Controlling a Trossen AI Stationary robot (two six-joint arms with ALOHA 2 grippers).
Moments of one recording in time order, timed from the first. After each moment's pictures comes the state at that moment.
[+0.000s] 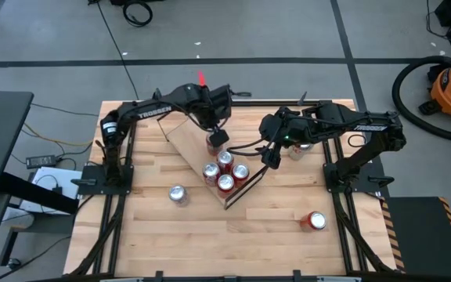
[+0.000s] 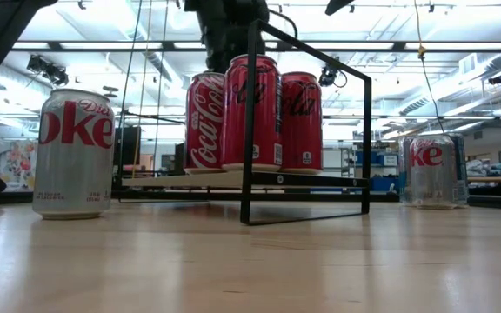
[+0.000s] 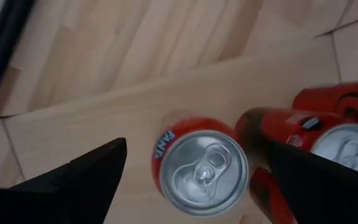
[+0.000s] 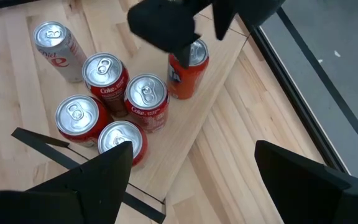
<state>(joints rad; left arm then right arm) 0.35 1.92 1.91 -1.21 0.05 -0.11 0.10 1.49 1.78 -1.24 0.35 0.34</state>
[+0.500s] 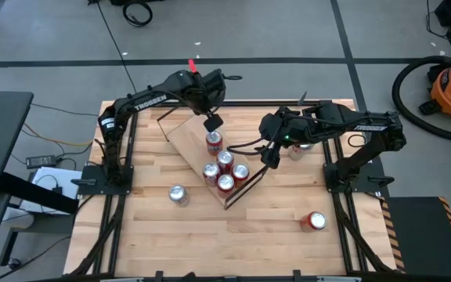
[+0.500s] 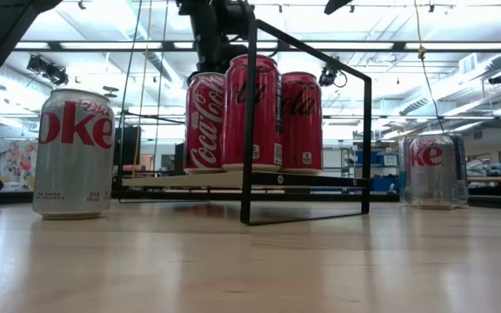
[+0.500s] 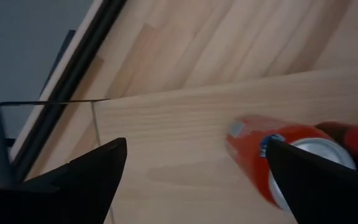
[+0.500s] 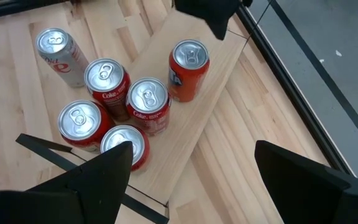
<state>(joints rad) 0.47 1.92 1.95 -1.27 -0.06 -0.08 0.10 1.49 1.78 -1.23 0.35 0.36</state>
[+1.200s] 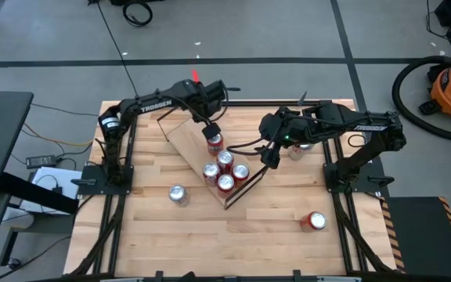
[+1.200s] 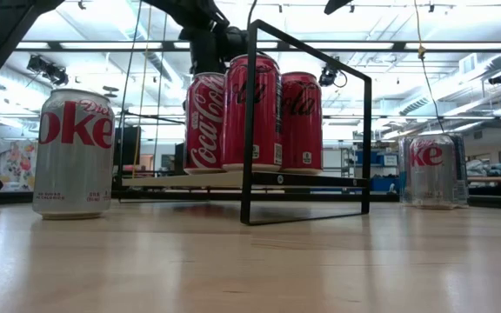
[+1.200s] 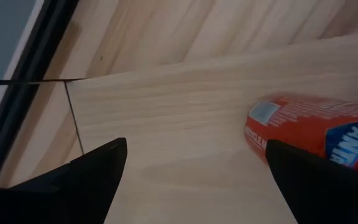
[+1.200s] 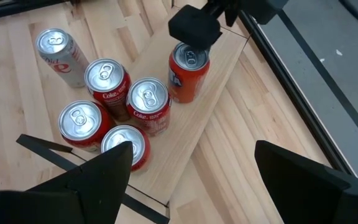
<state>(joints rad) 0.48 1.92 1.75 -1.16 -0.04 -0.06 0.10 1.49 1.78 -1.23 0.35 0.36</state>
